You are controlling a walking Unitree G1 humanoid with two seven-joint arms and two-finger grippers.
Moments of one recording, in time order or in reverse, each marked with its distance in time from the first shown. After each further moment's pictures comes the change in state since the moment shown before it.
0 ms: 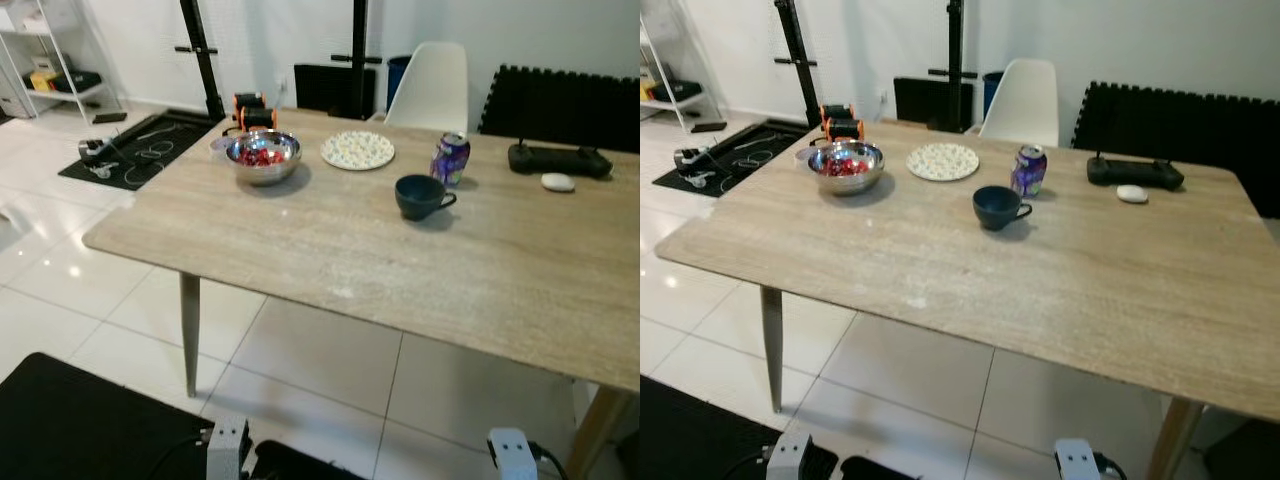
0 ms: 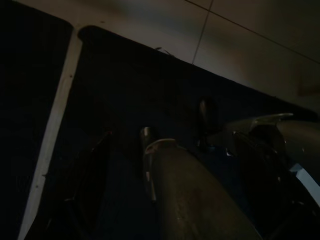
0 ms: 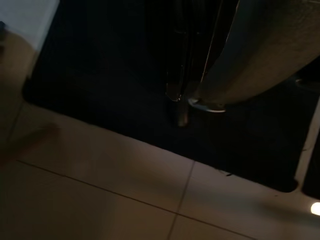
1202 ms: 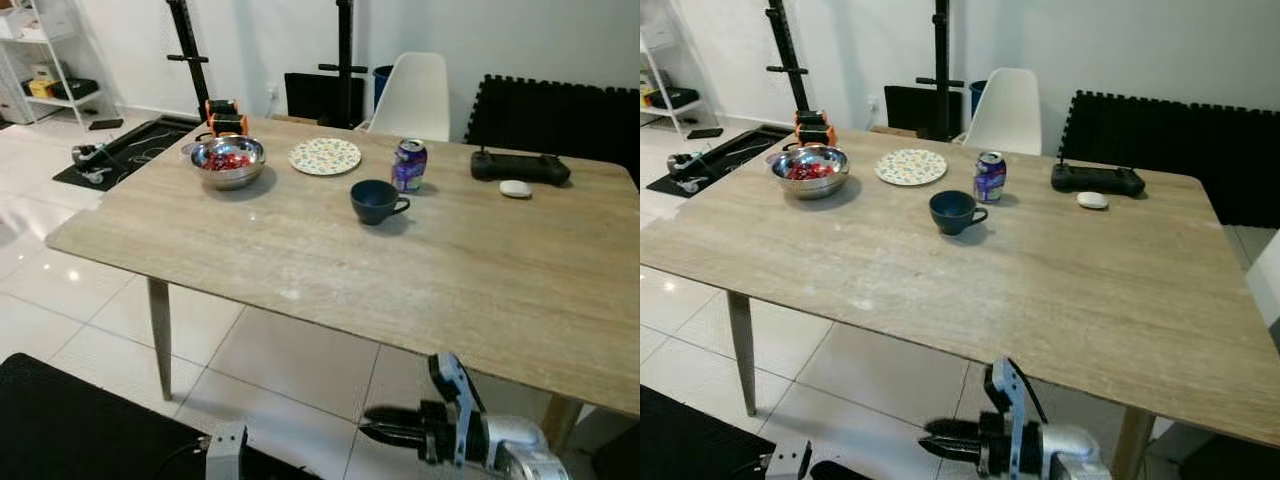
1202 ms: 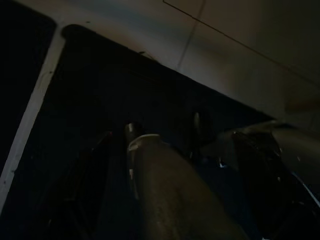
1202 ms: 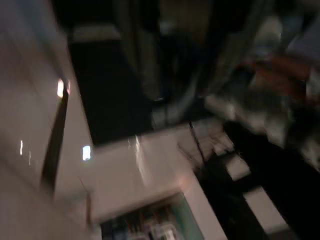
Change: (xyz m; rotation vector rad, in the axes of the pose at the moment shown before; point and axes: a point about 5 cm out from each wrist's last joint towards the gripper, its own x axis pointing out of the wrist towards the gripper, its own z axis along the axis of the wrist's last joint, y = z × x) left arm -0.001 0.002 -0.004 -0.061 -0.032 0.059; right arm -0.072 0.106 0.158 -0.419 -0.643 1.367
